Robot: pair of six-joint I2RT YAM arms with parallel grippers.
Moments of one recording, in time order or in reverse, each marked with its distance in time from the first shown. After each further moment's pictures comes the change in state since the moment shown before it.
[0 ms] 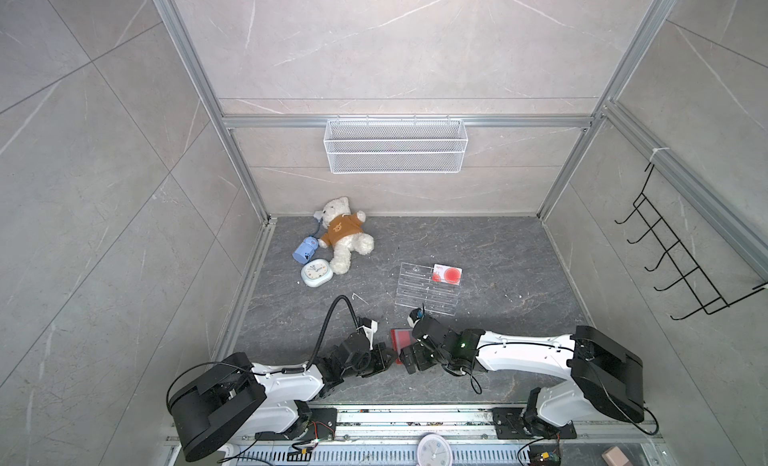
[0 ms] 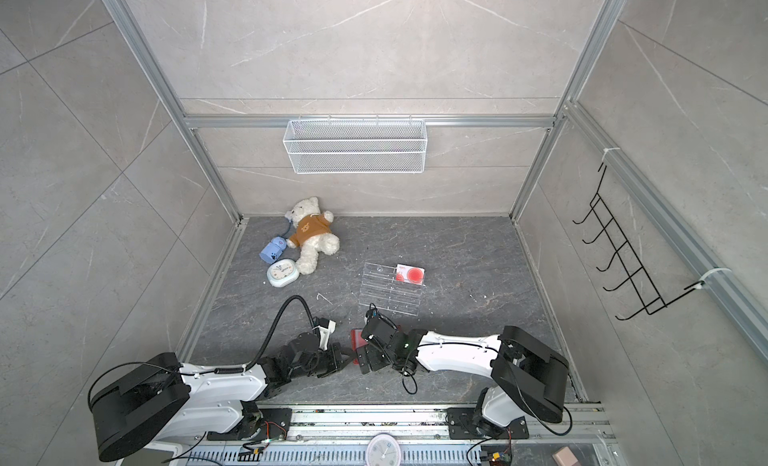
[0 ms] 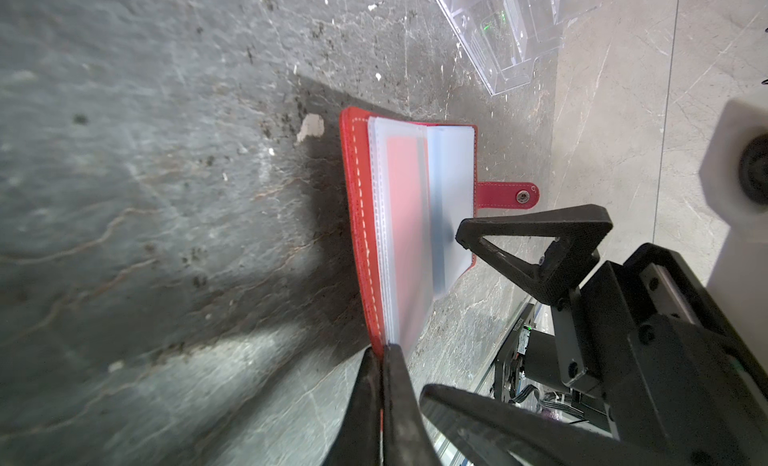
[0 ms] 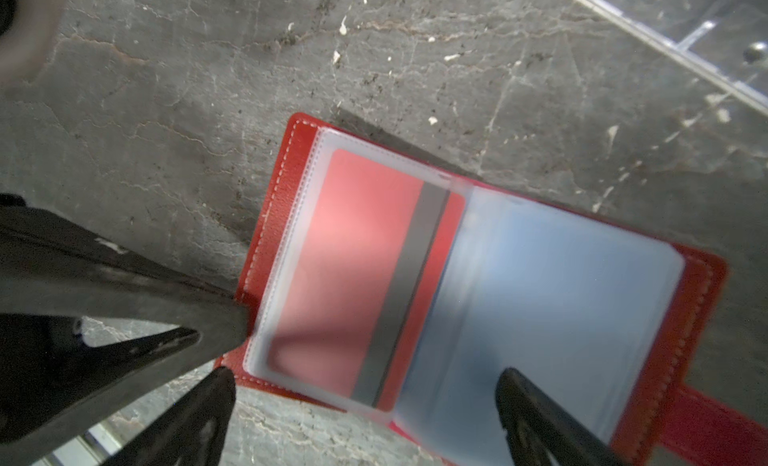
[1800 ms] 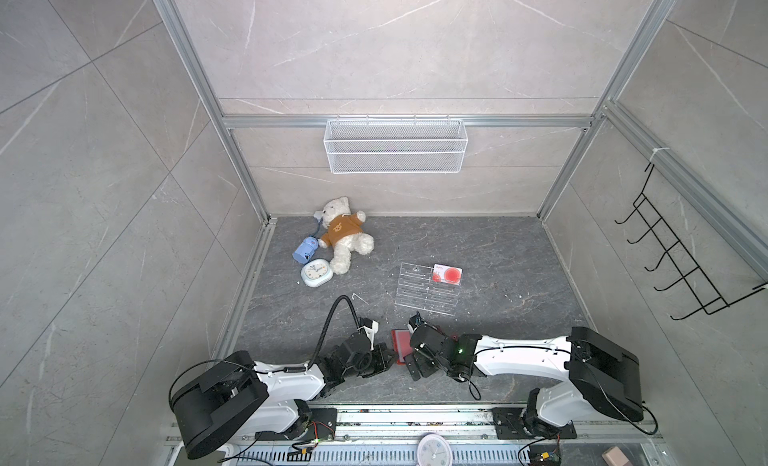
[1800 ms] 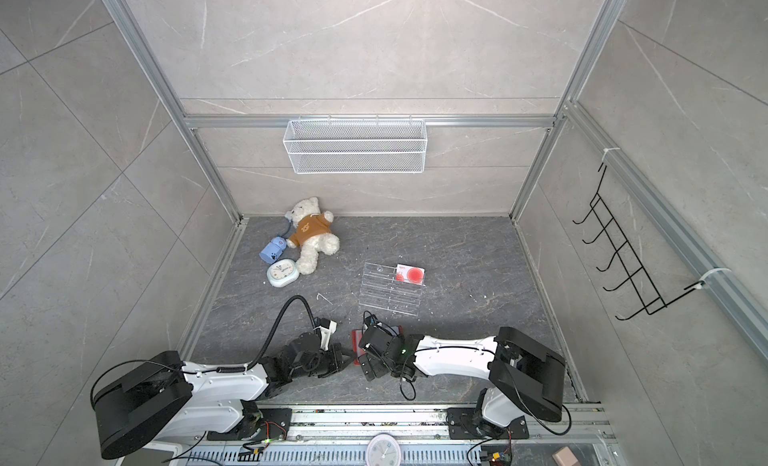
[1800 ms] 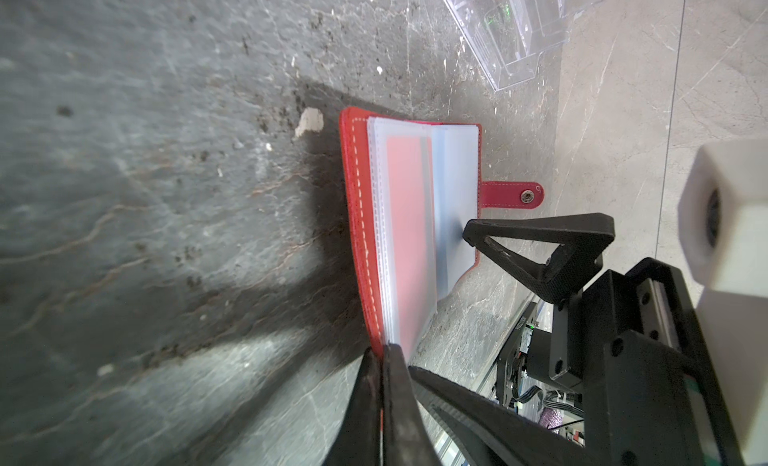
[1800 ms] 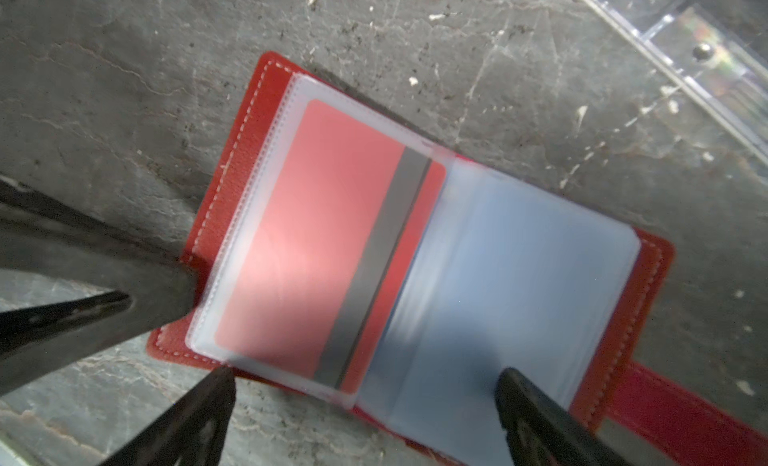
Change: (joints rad) left arm -0.005 0.015 0.006 0.001 0.000 0.000; right arm 0.053 0.007 -0.006 -0.067 0.119 -0.069
